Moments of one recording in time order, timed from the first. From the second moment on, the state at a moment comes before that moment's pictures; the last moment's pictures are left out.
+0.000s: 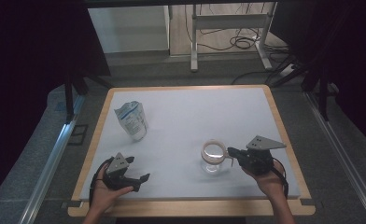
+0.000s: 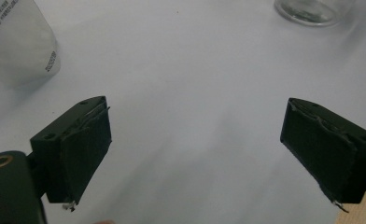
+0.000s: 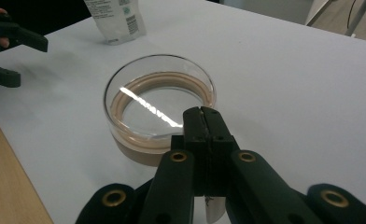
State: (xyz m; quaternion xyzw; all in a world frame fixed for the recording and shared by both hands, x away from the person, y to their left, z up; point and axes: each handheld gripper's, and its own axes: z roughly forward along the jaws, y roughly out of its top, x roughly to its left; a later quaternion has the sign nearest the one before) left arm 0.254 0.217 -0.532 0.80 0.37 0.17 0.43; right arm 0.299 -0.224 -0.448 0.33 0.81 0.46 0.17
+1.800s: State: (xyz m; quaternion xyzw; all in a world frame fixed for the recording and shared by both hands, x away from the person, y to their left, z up) left arm 0.264 0.166 -0.493 0.79 0.32 0.15 0.50; right arm 0.299 -0.234 -0.458 0.34 0.78 0.50 0.17
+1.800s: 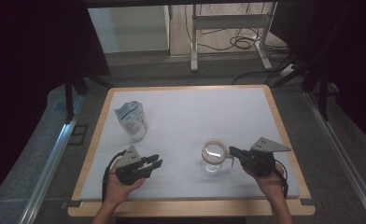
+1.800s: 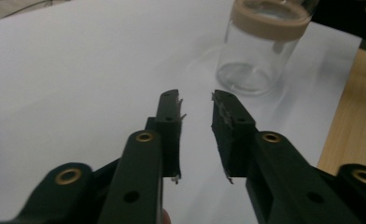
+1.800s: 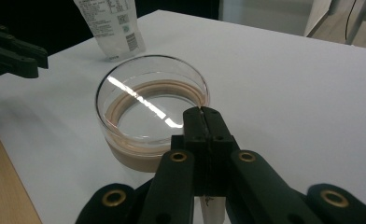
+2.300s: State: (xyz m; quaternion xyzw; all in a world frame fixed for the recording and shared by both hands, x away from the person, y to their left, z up) left arm 0.283 0.133 -0.488 0.80 0.30 0.11 0.51; right arm 0.298 -0.236 -0.463 0.34 0.77 0.52 0.17
